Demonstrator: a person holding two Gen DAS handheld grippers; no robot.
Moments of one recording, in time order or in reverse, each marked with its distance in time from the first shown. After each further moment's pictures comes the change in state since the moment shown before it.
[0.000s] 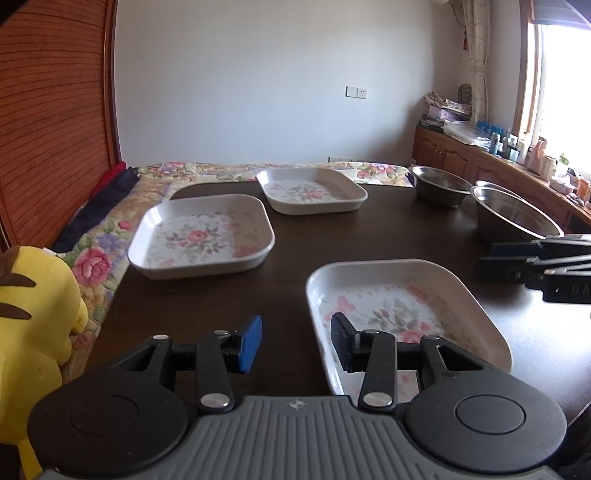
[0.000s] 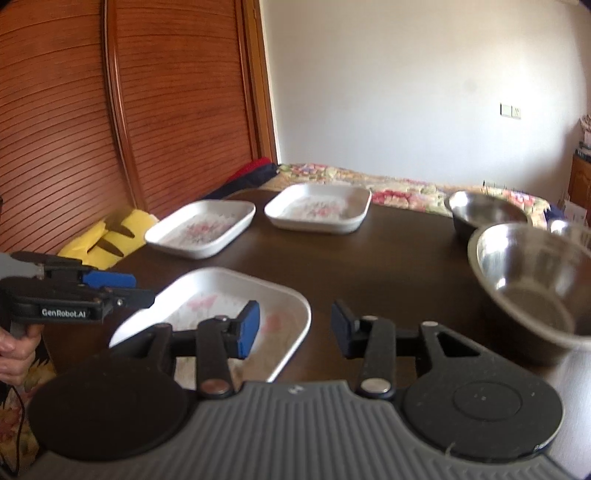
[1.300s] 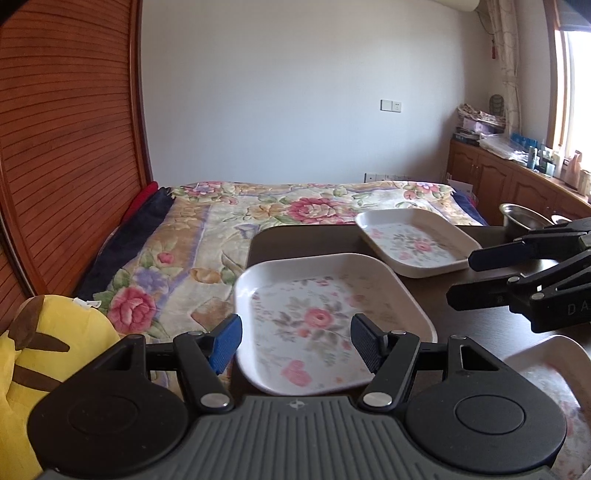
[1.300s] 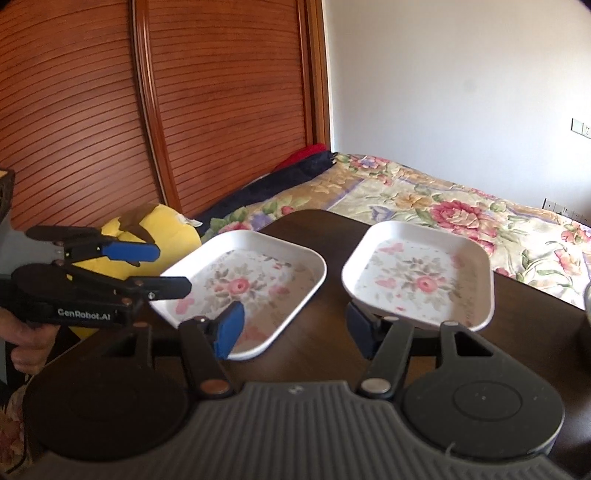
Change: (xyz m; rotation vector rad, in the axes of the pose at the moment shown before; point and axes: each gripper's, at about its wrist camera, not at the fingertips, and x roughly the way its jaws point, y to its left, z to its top) left arm 0.064 0.108 0.060 0.003 -0.038 0.081; right arm 0.131 0.052 0.081 -0.111 0.101 0.139
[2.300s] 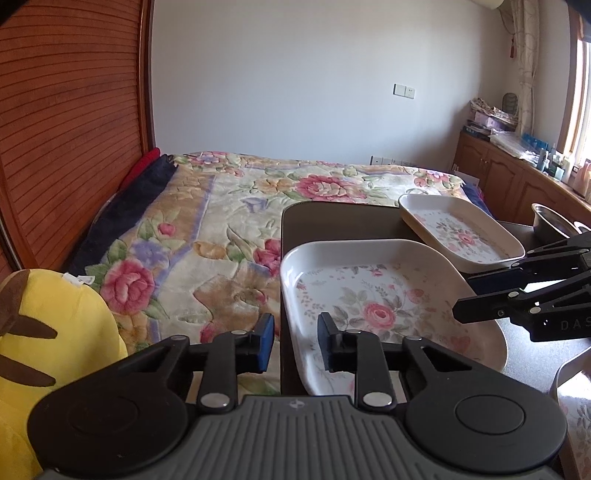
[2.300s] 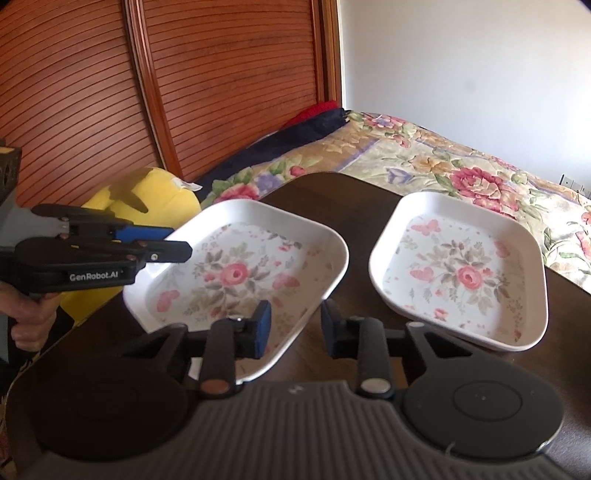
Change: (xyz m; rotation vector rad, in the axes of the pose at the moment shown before) left arm 0.045 0.044 -0.002 -0.066 0.080 -0.035; right arm 0.054 0.003 0.012 -0.006 0.148 0.025
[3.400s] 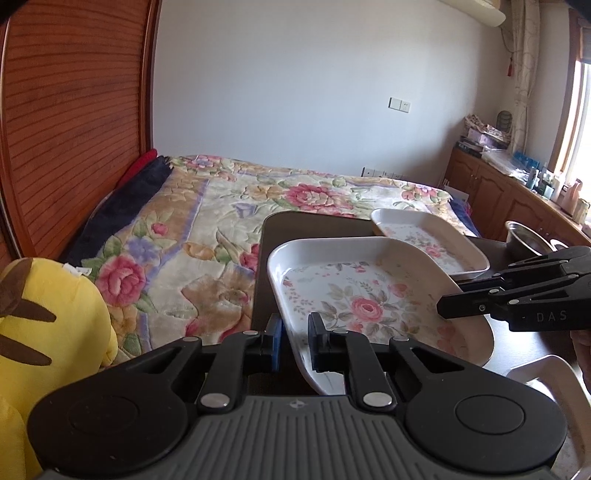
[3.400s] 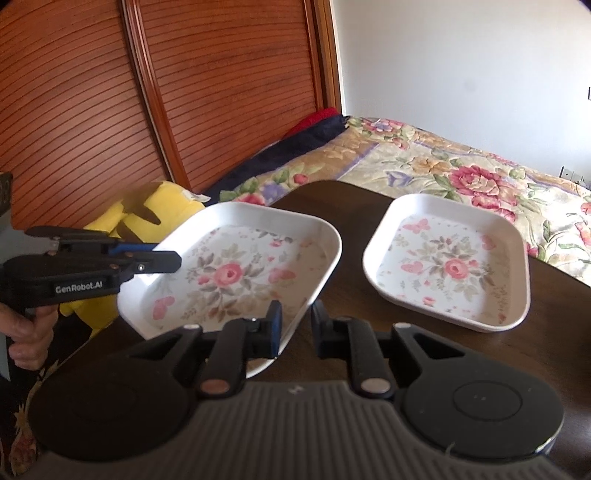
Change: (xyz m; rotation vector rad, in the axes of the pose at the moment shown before) left arm -0.038 -0.015 0.000 -0.044 -0.029 -0.035; right arm -0.031 -0.008 -0.005 0.040 -0.032 0.029
